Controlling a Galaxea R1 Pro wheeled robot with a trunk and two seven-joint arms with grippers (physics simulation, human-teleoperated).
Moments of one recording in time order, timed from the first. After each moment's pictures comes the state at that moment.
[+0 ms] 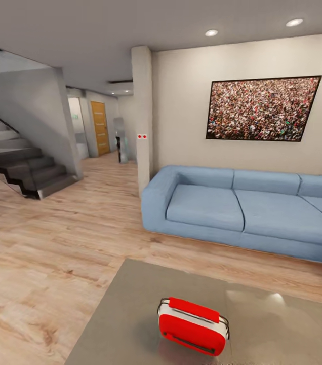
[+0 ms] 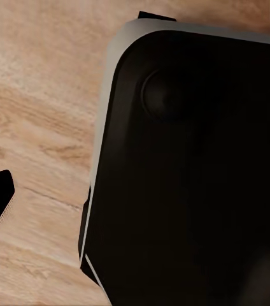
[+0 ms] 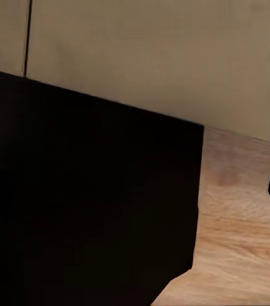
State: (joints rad) left arm 0.00 0.04 0.00 -0.02 0.20 -0.03 -0.01; right arm 0.00 -0.01 0.00 0.00 0.00 -0.04 0.02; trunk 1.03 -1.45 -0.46
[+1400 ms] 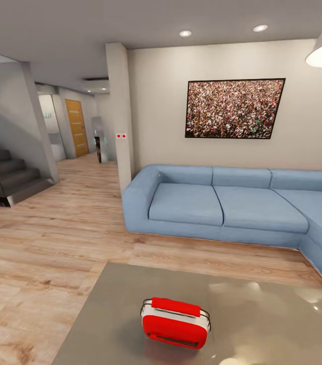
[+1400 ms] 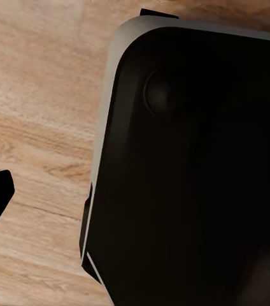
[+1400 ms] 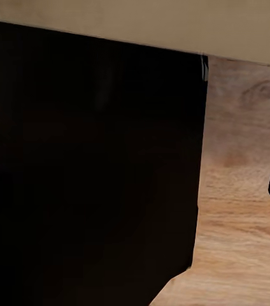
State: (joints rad) left arm 0.00 0.04 0.00 -0.02 0.20 -0.03 -0.01; right arm 0.00 -0.01 0.00 0.00 0.00 -0.05 0.02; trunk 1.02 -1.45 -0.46
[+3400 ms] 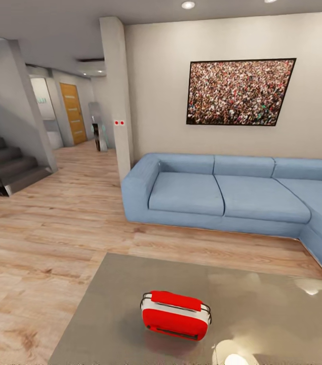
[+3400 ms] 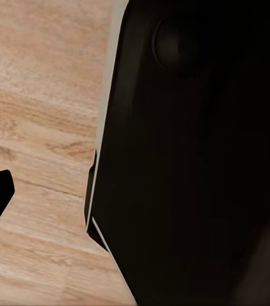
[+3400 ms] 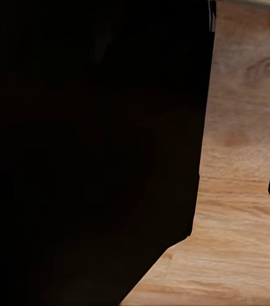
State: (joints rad) left arm 0.00 0.04 0.00 -0.02 0.20 -0.03 -0.01; right arm 0.00 -0.01 0.00 0.00 0.01 -0.05 0.02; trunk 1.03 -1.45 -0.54
